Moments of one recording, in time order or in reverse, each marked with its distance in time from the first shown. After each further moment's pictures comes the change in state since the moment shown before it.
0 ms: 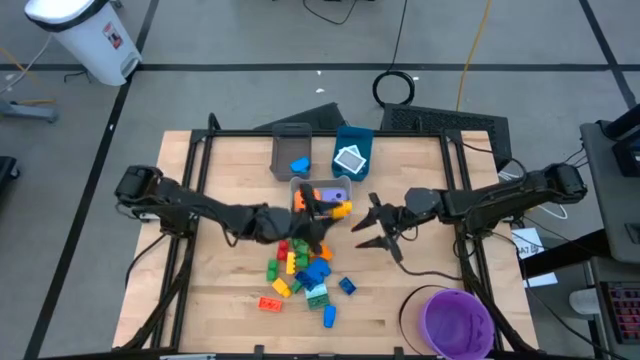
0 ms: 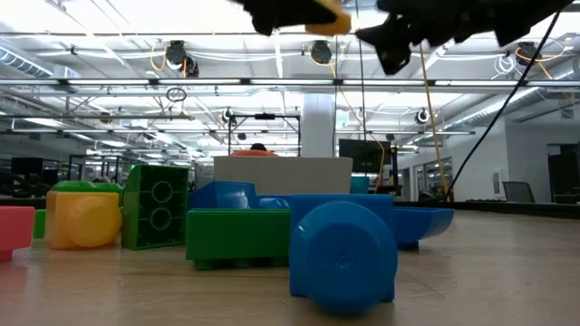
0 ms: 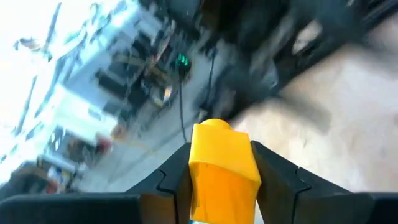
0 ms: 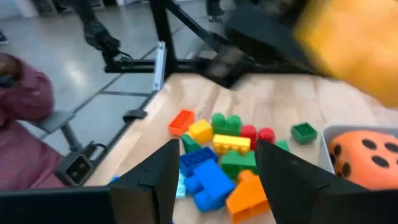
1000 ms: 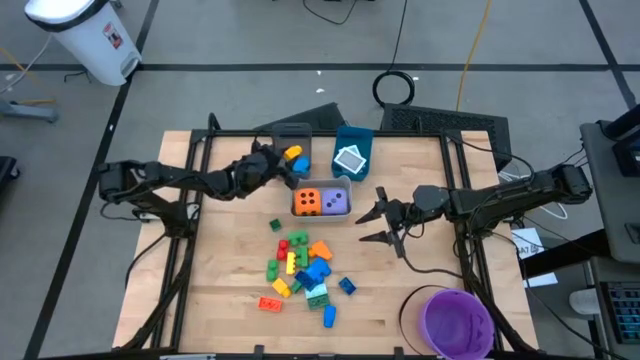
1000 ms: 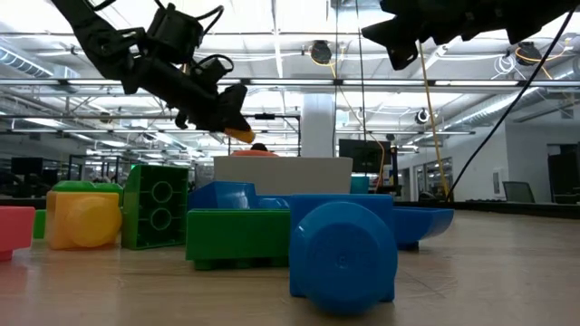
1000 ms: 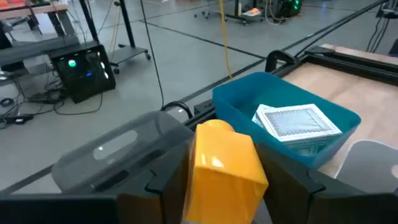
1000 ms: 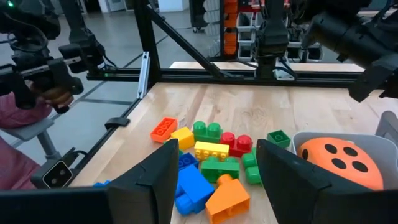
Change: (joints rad) left arm 0.542 -0.176 -0.457 0.143 0.090 -0.857; right arm 0.002 -0.070 -0.038 0.002 0.067 -0.030
